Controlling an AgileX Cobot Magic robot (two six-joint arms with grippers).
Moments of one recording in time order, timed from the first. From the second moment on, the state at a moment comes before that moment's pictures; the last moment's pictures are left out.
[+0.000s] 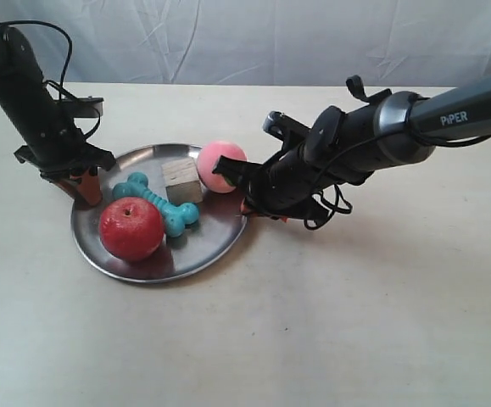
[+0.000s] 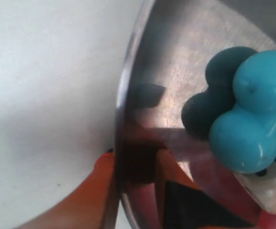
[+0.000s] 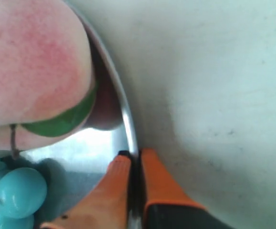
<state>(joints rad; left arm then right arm) -0.08 2.27 -1.64 -0.32 1.14 0.46 0.45 2.10 -1.20 0.80 0.24 0.05</state>
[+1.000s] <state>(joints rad) -0.09 2.28 -1.64 -0.40 1.17 0.45 0.40 2.10 -1.22 0.76 0.33 0.07</state>
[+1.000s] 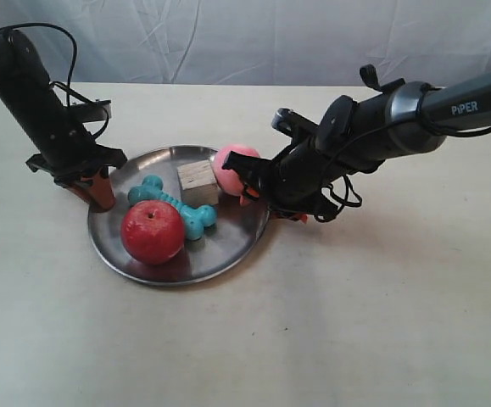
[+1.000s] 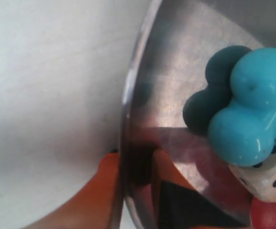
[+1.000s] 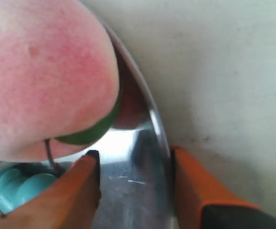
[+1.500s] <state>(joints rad) -0.10 2.28 -1.65 -0.41 1.20 0.45 0.40 2.10 -1.23 0.73 0.36 0.07</state>
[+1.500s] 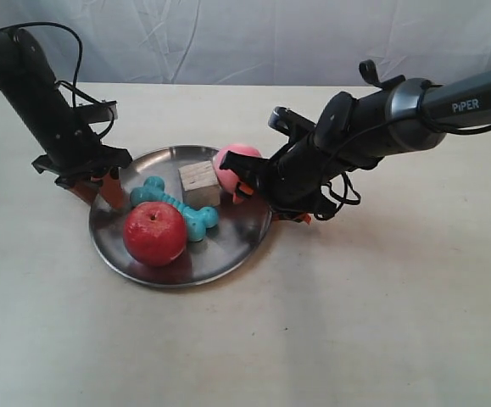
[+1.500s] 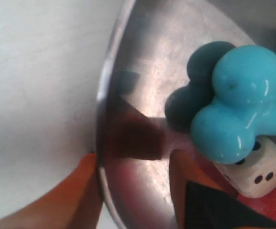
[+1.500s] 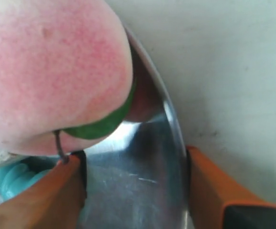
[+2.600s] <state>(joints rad) -0.04 2.18 -1.70 -0.40 1.22 0.40 0.34 2.05 -1.24 0.46 0.56 0.21</state>
